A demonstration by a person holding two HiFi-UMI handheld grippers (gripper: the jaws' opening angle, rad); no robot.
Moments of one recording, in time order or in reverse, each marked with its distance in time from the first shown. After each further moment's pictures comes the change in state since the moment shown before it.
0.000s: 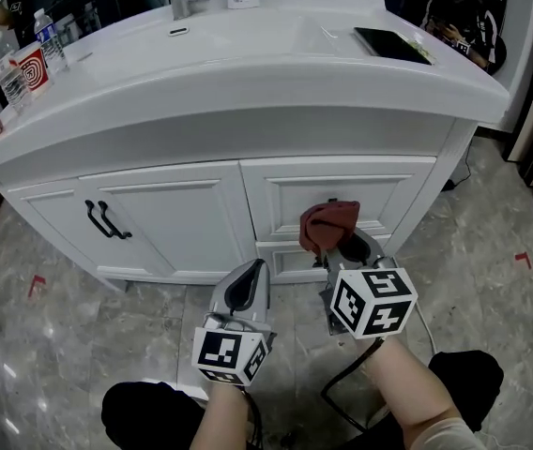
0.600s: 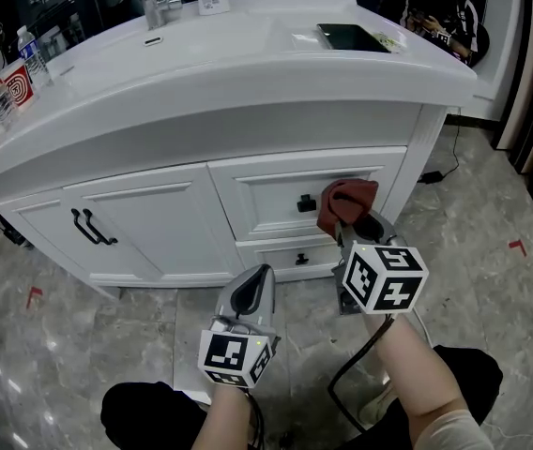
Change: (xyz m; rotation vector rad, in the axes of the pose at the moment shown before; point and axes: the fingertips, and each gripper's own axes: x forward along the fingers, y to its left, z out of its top) left arm 0.012 -0.048 -0.014 0.013 0.039 -0.073; right arm -0.020 -0.069 0.027 0.010 -0.040 -0.121
